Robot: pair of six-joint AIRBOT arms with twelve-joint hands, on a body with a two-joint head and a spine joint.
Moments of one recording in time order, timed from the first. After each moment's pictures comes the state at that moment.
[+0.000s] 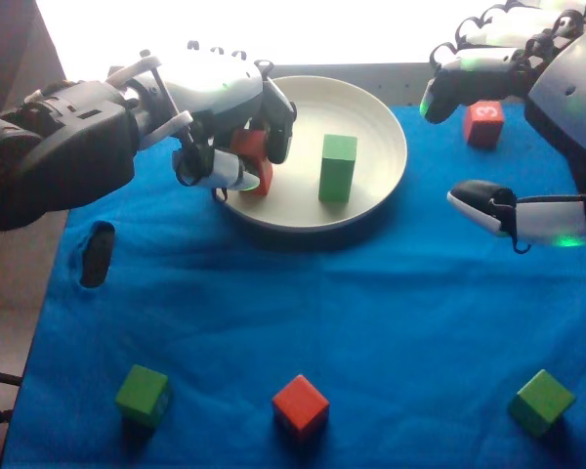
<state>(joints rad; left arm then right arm) 0.51 -1.28 1.39 -0.23 -0.29 1.37 -0.80 -0.88 0.83 -2.98 -1.08 1.91</state>
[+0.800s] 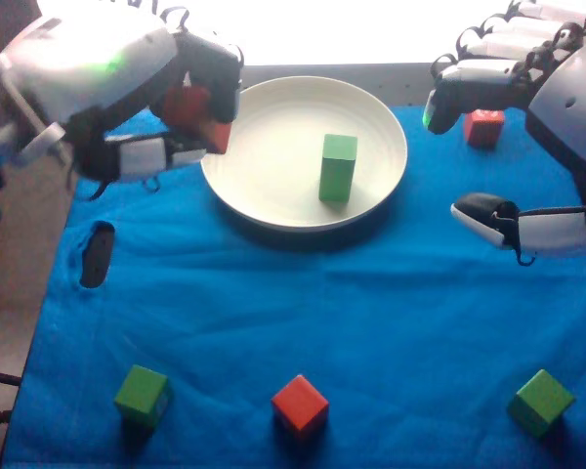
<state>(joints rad) 0.63 -0.91 0.98 -0.17 -0.70 1.36 -0.82 -0.88 0.83 -2.98 -1.08 1.91</state>
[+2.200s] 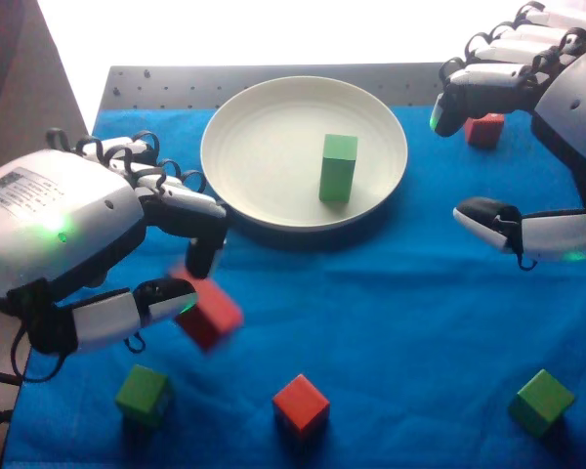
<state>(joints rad) 0.93 -0.77 0.74 -0.14 -0.90 1.30 -0.84 -0.88 0.83 -2.95 -1.08 1.91</state>
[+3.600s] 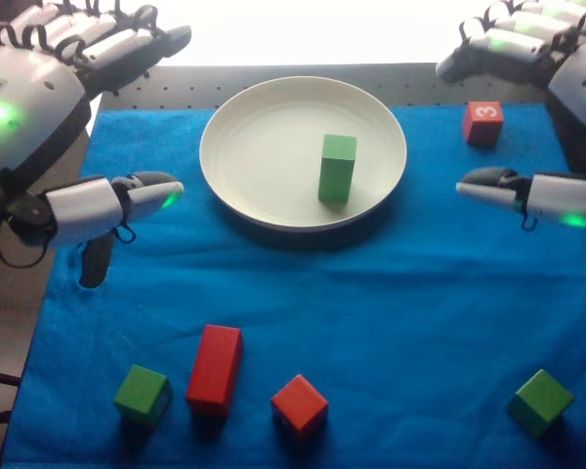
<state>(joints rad) 0.86 -0.81 0.83 -0.33 -1.05 1.45 -0.82 -0.90 0.90 -2.92 -1.07 1.91</state>
